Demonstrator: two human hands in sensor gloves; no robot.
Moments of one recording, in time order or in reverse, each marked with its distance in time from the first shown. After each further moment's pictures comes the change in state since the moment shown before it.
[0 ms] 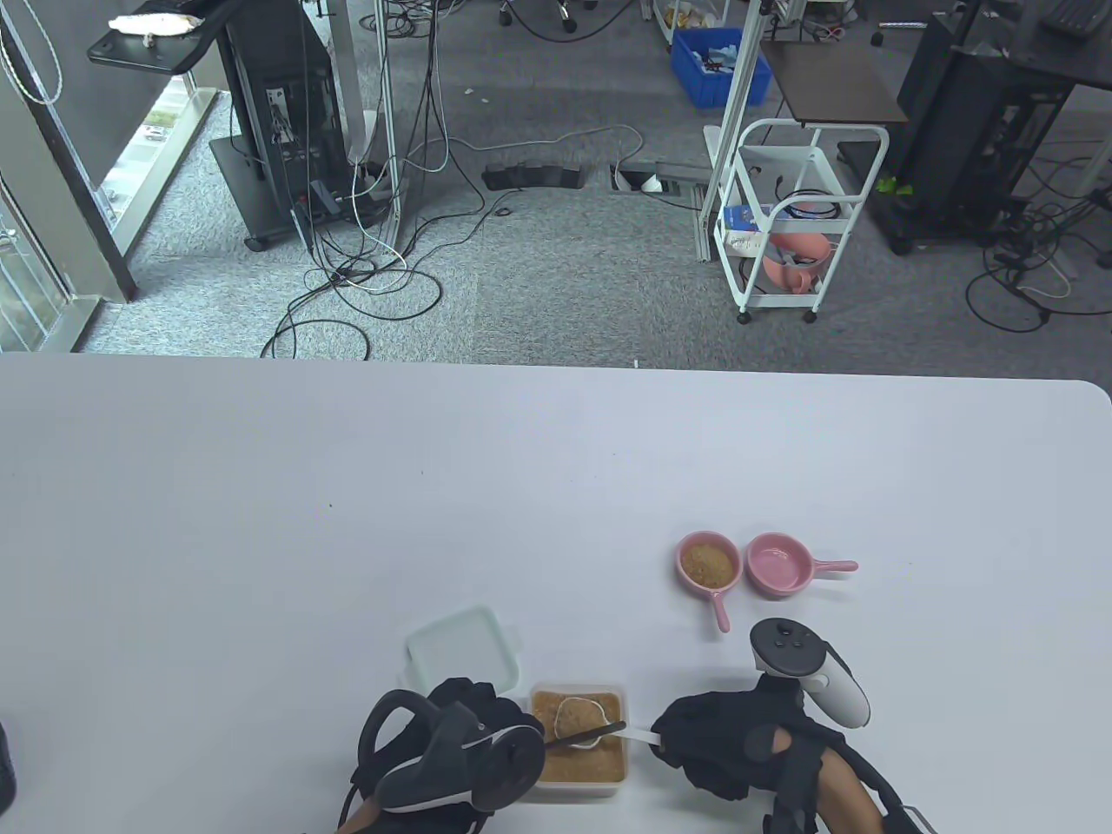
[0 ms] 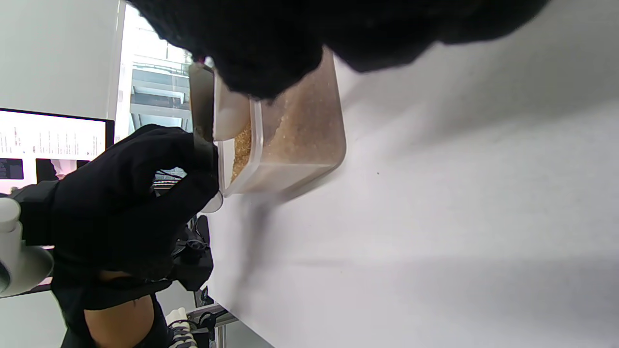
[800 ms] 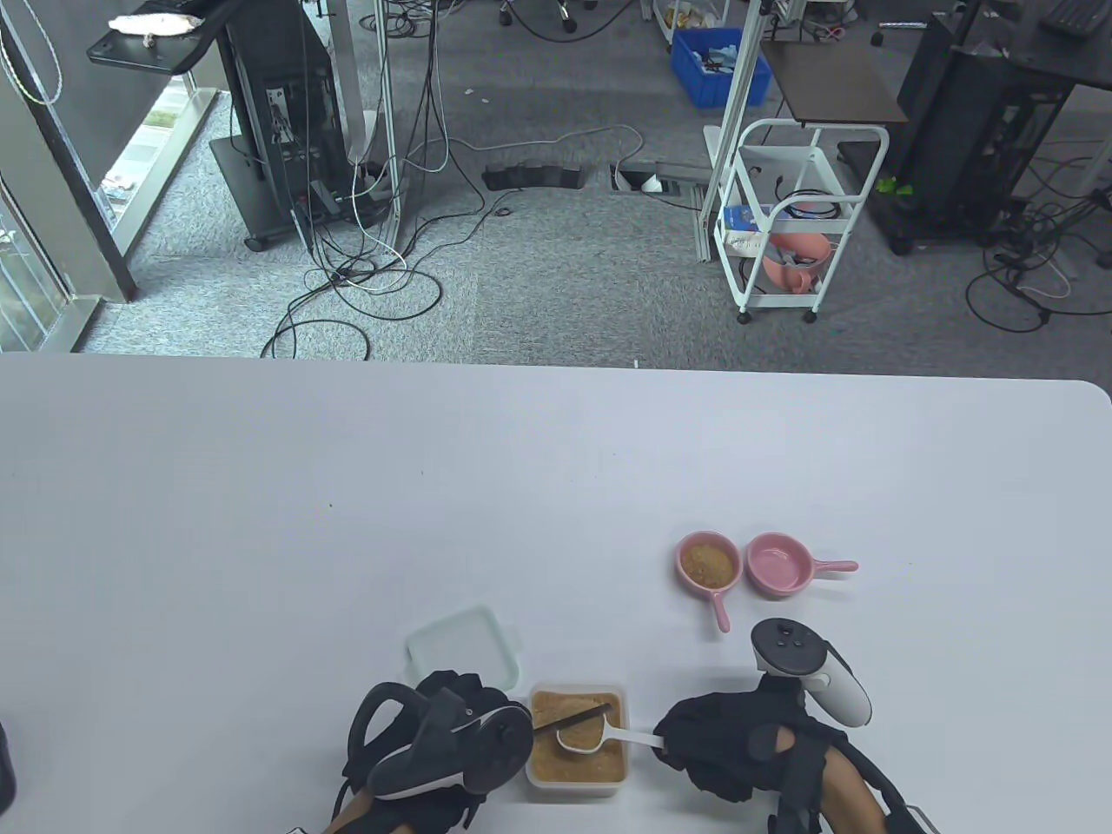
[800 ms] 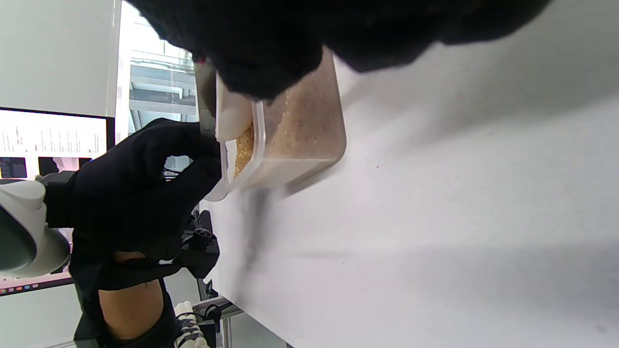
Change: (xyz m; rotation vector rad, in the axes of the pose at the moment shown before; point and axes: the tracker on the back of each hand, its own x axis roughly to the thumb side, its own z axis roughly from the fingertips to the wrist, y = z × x) left_hand -0.014 -0.002 -0.003 -0.019 0.059 0.025; right_hand 0.000 0.000 0.001 0.024 0.006 -0.016
